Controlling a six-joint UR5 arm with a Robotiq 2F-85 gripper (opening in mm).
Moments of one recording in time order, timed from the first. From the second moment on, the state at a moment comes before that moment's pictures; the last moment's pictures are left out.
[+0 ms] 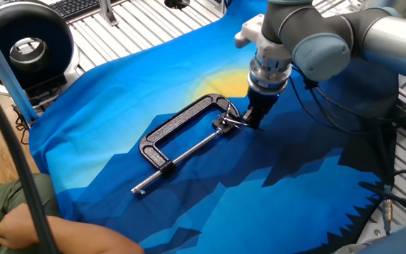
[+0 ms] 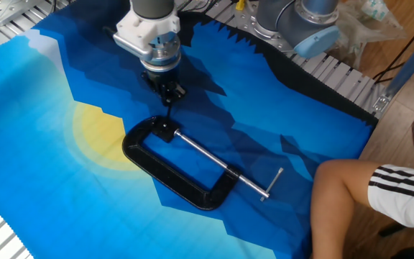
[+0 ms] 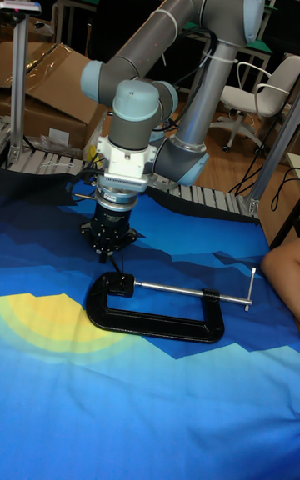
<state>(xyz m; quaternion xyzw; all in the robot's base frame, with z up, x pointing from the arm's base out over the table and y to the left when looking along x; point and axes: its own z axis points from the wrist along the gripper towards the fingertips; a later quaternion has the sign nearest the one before) 0.436 -0.054 0.014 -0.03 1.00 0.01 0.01</state>
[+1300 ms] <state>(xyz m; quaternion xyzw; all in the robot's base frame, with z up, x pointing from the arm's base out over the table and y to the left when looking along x) 0.429 -0.013 0.023 -0.01 1.00 0.02 0.01</state>
